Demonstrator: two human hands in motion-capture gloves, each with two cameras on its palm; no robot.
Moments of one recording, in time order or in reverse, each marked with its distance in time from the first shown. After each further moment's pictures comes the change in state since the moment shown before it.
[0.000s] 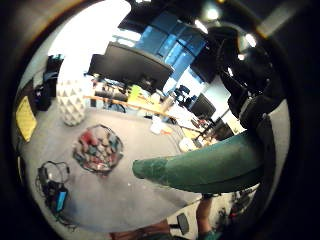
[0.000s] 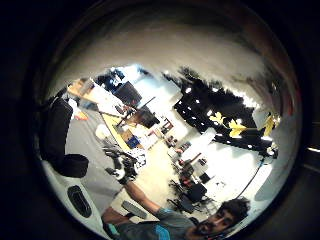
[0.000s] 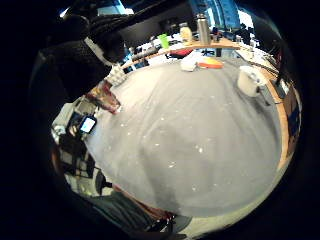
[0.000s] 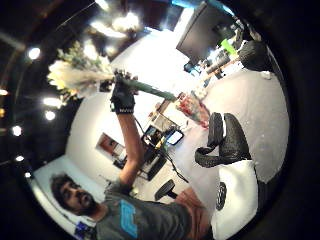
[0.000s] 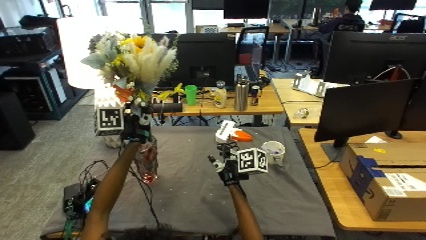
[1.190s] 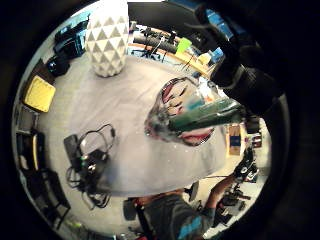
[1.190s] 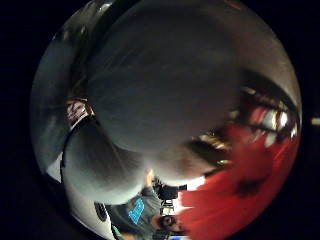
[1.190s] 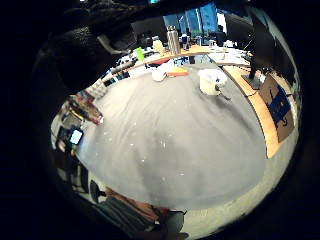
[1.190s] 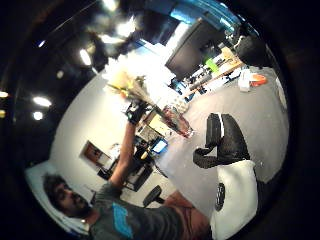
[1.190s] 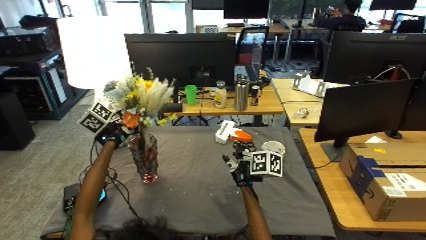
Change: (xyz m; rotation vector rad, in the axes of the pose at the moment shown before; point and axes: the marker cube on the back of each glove) left arm -0.123 -0.012 -0.017 -0.420 -0.239 -0.438; right arm 0.019 0.008 -0.059 0.103 0.135 0.037
